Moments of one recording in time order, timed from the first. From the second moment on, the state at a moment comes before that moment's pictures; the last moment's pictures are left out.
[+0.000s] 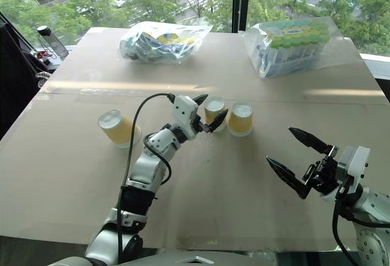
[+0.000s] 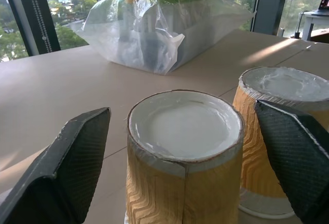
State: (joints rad) left arm -0.39 0.13 -0.14 0.12 -0.14 0.00 -0.53; right arm 0.34 -0.50 -0.31 -0.54 0.70 0.06 0.93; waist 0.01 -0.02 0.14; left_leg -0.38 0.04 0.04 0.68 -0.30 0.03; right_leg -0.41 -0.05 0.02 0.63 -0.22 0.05
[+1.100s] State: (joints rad) left arm 0.15 0.16 0.26 -0.46 -0.09 0.14 -0.12; right arm 0.19 -0.57 -0.25 -0.50 0.84 0.15 1.10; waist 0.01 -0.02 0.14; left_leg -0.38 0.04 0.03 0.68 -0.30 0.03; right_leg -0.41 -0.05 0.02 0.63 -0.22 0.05
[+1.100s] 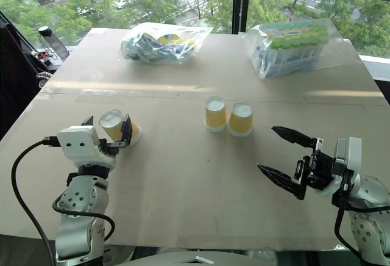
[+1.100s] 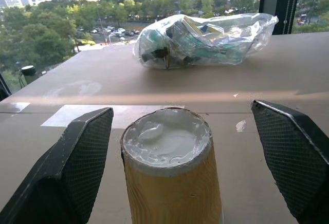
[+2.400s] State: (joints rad) left arm 0.07 0.22 0.28 -0.30 -0.12 0.10 -0.12; right arm 0.17 -0.56 -0.22 -0.51 0.85 0.17 1.09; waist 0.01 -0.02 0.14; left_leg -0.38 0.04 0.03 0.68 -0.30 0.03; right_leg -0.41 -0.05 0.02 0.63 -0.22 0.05
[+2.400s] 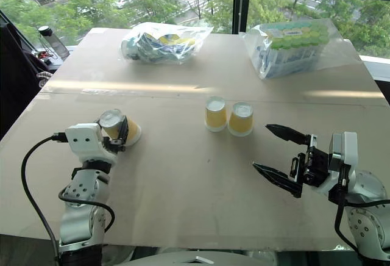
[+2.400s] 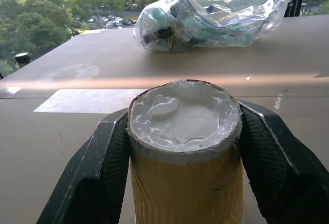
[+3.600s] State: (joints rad) left arm -0.94 0.29 -0.12 0.45 -0.34 0.20 -1.10; right arm 0.33 -0.39 -0.36 -0.53 0.79 0.02 0.94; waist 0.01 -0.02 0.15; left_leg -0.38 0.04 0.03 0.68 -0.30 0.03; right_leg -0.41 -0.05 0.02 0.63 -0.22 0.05
